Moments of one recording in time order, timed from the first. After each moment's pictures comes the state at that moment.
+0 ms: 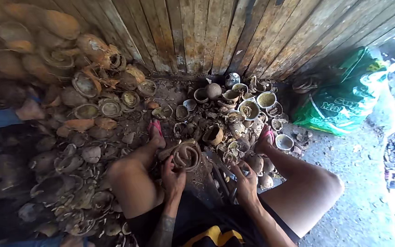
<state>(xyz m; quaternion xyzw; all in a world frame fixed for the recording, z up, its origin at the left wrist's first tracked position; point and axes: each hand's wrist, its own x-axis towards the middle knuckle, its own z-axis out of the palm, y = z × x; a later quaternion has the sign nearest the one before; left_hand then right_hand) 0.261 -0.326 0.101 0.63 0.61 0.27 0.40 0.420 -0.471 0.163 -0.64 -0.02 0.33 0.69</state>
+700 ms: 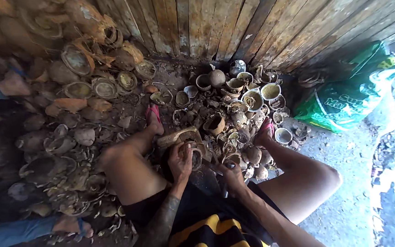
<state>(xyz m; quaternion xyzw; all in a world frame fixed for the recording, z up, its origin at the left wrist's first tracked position) 0.282 -0.336 0.082 0.64 0.53 0.37 0.42 0.401 -0.466 0.129 -0.70 0.01 0.46 0.54</state>
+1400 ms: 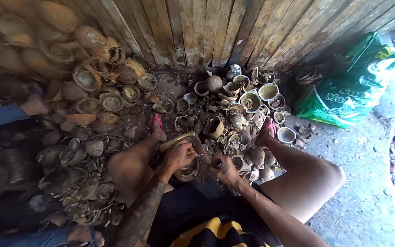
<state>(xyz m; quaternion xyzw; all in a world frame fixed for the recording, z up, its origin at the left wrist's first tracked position) 0.289 -0.258 0.133 0.89 0.29 -0.15 0.31 0.426 -0.450 0.117 -0.68 -0.42 0.37 0.47</state>
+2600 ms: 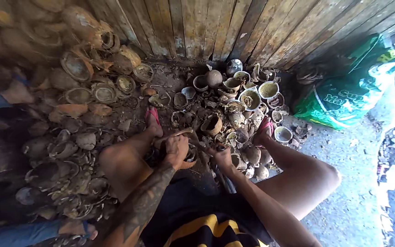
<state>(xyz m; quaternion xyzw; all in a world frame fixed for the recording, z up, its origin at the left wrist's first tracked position) 0.338 -0.276 0.147 0.85 0.41 -0.31 0.10 0.436 -0.415 0.085 -0.72 -0.09 0.42 0.55</state>
